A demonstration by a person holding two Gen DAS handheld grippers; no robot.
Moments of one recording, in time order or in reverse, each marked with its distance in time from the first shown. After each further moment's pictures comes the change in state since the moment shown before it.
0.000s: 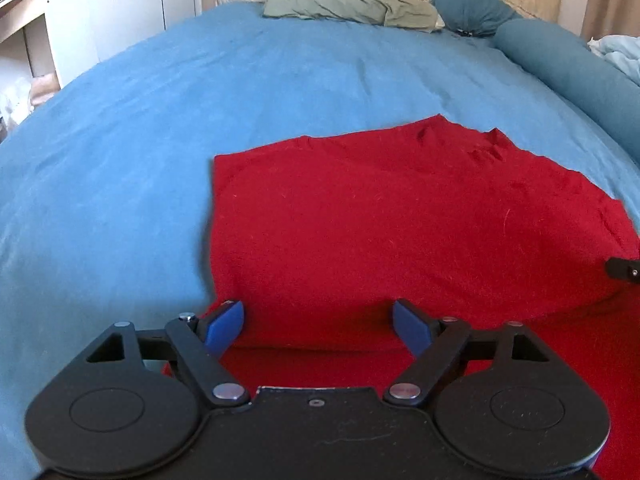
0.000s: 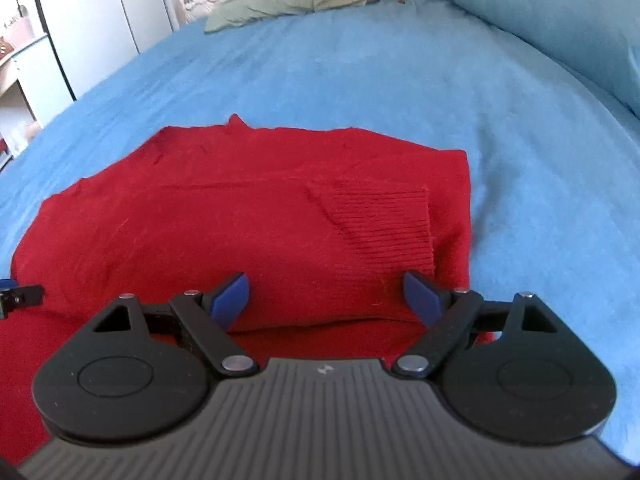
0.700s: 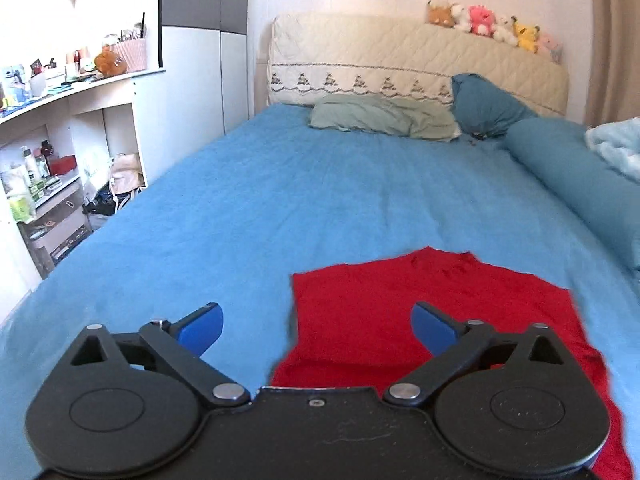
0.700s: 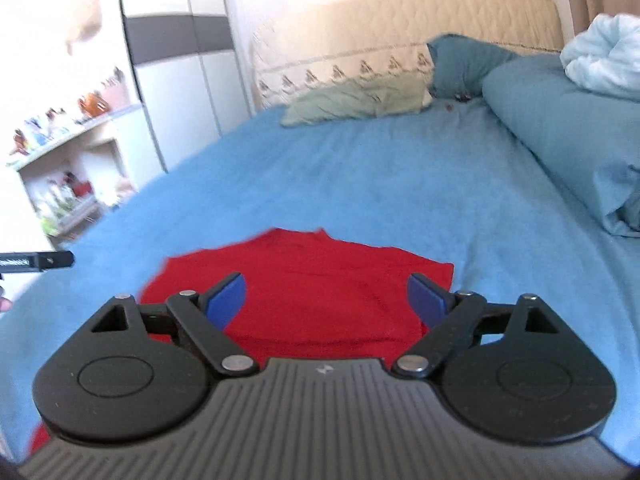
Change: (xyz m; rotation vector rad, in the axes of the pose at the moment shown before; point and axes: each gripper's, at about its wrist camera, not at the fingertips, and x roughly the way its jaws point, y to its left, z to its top) left arm -0.223 0.006 -0.009 -0.068 -0.266 0.091; right arm -0.234 -0.004 -0.001 -0.067 -0.235 0.175
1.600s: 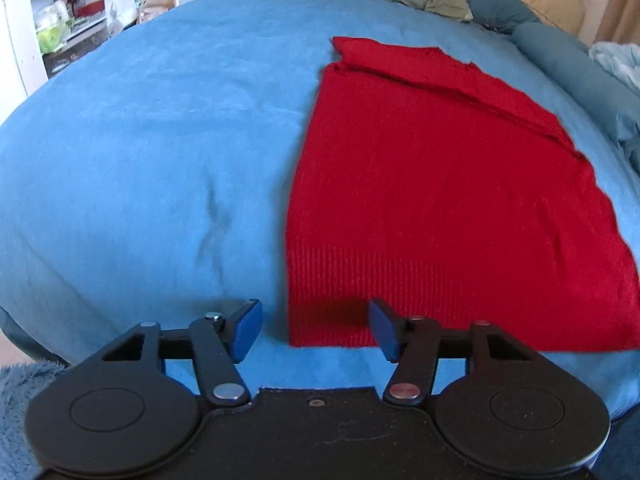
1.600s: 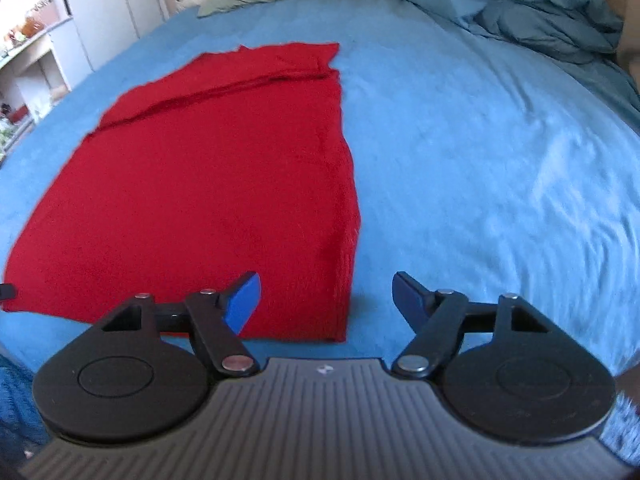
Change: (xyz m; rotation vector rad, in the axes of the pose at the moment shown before) left arm -0.079 0.046 -0.224 -0.078 0.364 -0.021; right arm -0.131 0.030 -0.221 0.122 0.309 -0.299
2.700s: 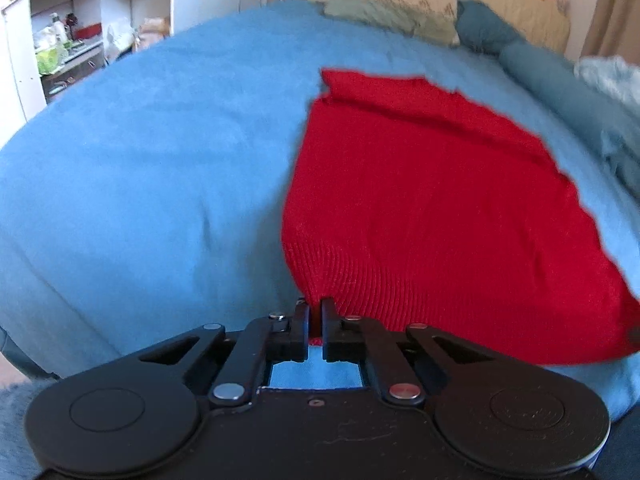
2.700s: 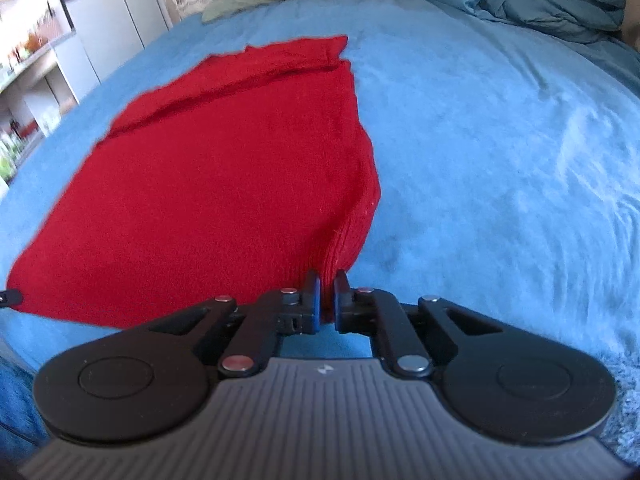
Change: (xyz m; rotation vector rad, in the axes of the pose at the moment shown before) left arm -0.028 -0.001 0.003 -0.015 -0.109 -0.037; right arm -0.005 0.003 0.002 0.078 -0.036 0.100
